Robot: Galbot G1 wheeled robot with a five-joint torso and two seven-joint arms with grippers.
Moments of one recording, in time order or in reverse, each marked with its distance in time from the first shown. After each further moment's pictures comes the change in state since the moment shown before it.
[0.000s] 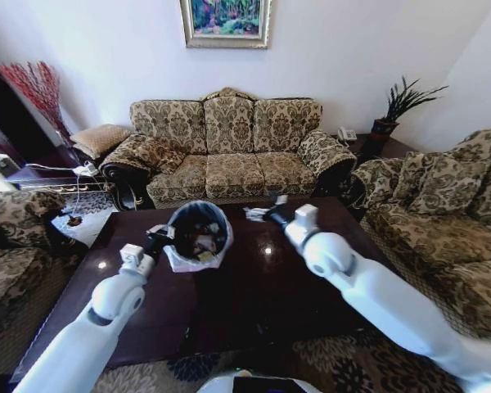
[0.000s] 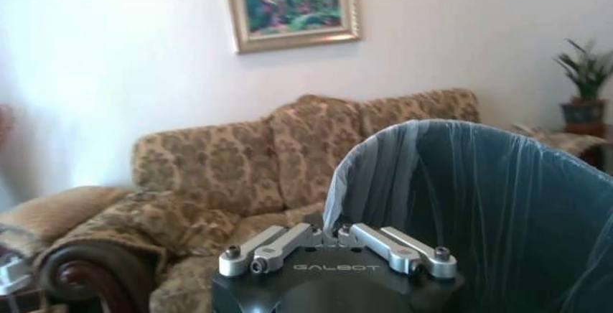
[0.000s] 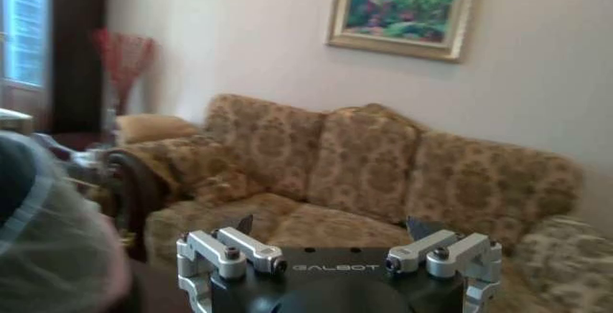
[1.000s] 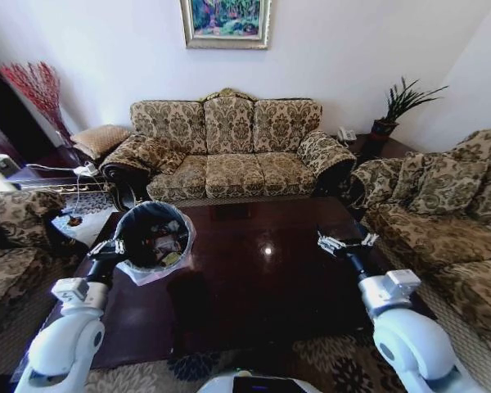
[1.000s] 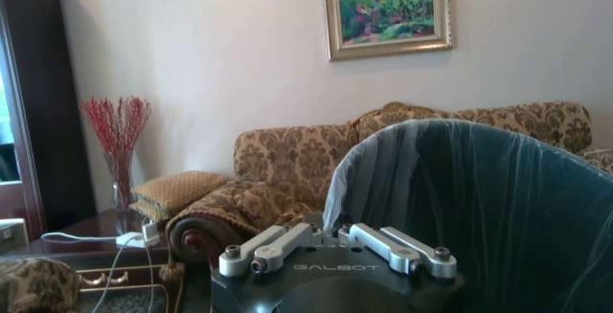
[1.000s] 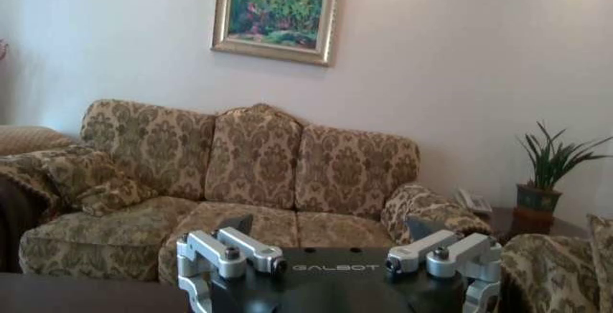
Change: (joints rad) left arm 0.247 -0.252 -0.298 -0.114 0.036 -0.073 0.067; right arm -0.843 0.261 0.629 0.369 -0.331 0.046 -0.068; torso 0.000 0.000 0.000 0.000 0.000
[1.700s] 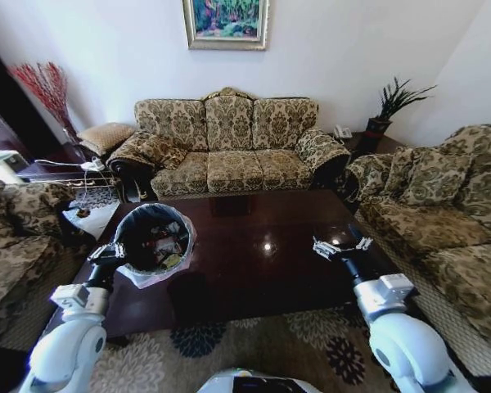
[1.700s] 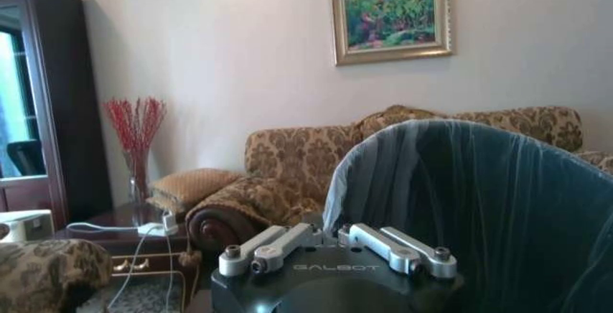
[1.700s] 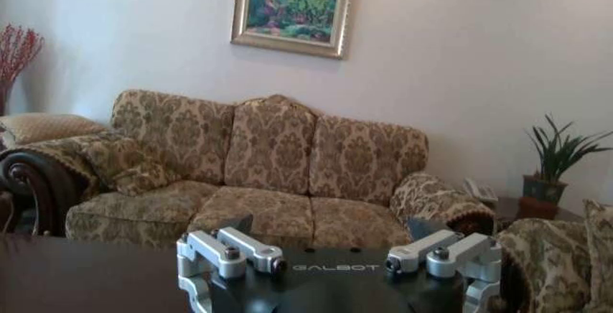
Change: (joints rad) left arm 0.029 -0.021 0.008 -0.013 0.011 -0.028 -0.007; right arm 0.012 0.006 -0.057 -0.017 -0.033 -0.007 -0.004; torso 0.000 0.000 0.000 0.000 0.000
